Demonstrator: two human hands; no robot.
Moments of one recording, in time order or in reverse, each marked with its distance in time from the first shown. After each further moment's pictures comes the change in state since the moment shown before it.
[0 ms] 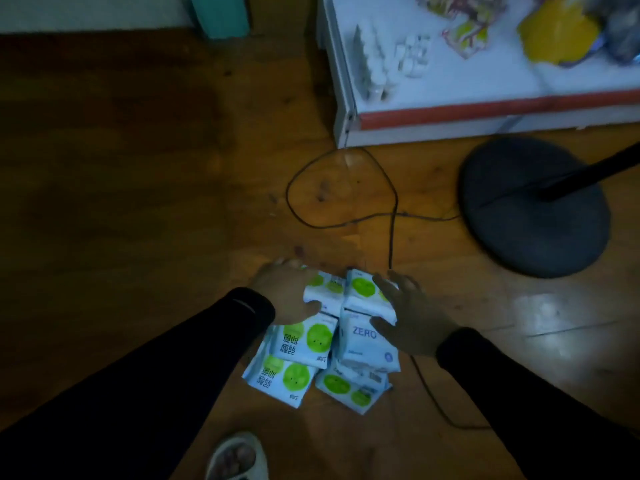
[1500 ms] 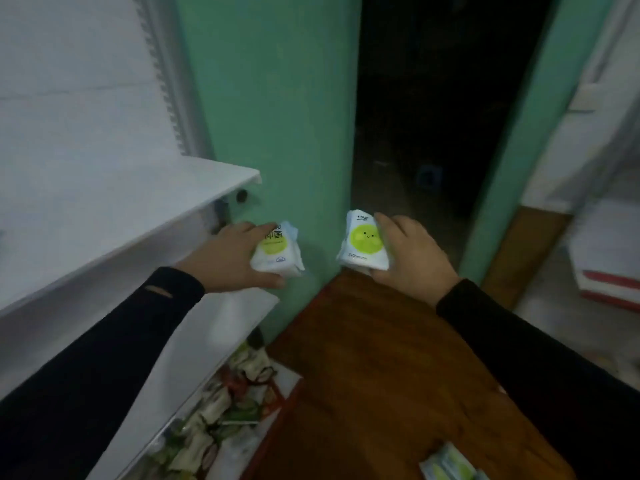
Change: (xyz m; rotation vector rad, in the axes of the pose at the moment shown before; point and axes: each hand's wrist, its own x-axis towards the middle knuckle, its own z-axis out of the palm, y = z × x) left_hand -1.107 0.011 -0.336 -0.102 0.919 -0.594; right_hand -0.669 -0.683 -0.417 -0.194 0.874 -1.023
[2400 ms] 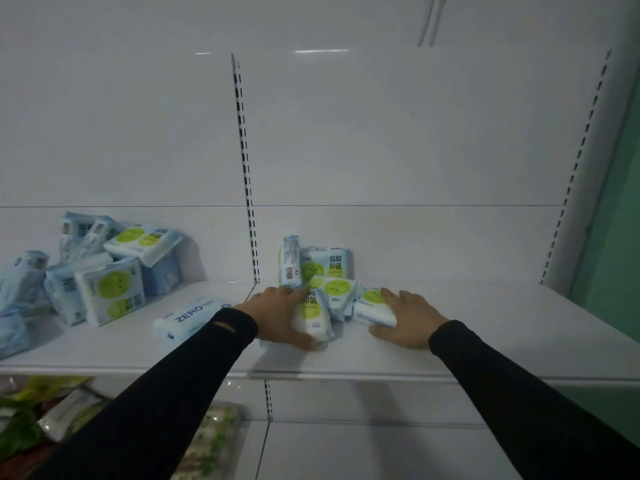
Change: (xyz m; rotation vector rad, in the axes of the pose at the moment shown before) left_hand -0.216 -0.219 -0.119 0.174 0.011 -1.098; right_hand 0.257 -0.407 0.160 0.183 -0.555 -0.769
